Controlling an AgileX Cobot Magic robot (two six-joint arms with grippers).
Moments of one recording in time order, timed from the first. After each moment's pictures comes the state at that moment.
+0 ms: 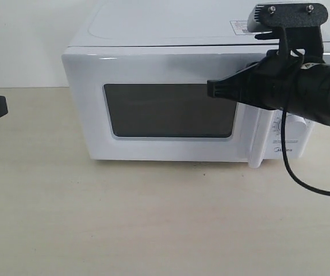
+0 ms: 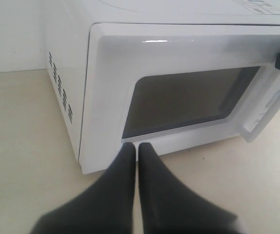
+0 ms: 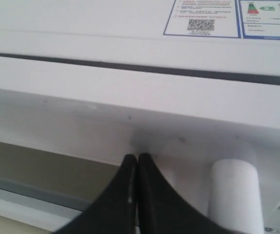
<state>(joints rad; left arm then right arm) -0.07 0.86 -0.48 -1.41 0.45 1.34 0.43 1.44 -0.77 0.91 -0.31 -0.70</state>
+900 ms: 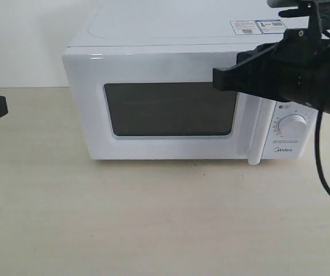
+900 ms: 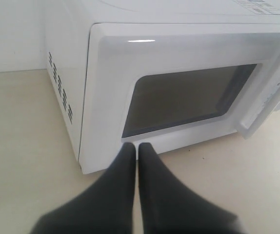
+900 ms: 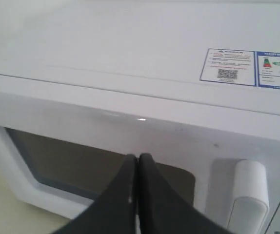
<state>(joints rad) -0.07 0.86 -0.48 -1.41 0.45 1.34 0.51 1.22 -0.70 0.90 -0.27 -0.73</state>
